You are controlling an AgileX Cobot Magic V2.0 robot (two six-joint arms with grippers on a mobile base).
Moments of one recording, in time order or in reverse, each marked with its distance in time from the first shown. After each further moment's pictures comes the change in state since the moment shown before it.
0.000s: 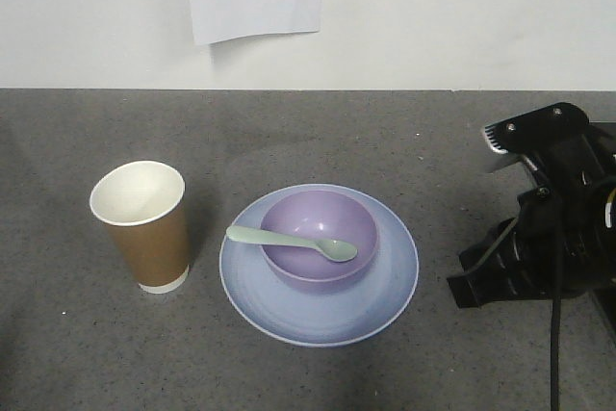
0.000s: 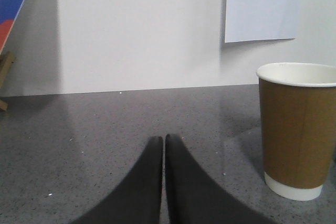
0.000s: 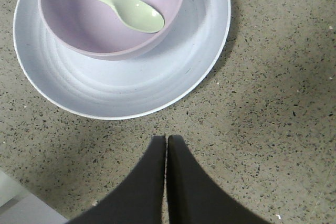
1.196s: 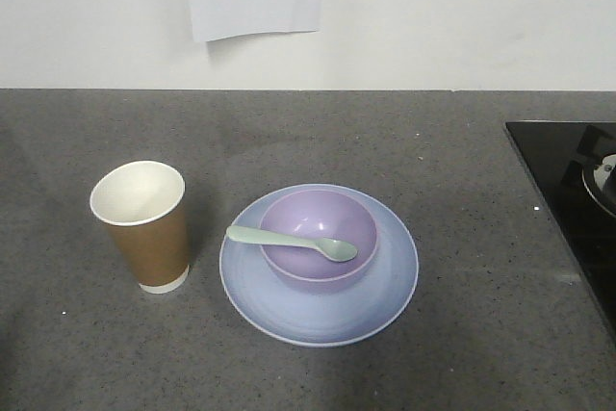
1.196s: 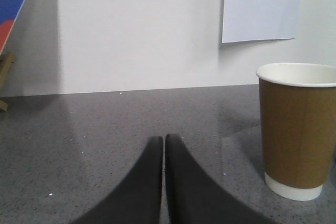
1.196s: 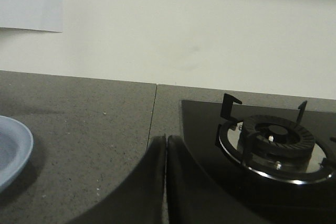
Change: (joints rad) left arm 0.001 0.000 0.000 0.000 0.000 0.000; right arm -0.434 -0.991 0.817 -0.041 -0.757 -0.089
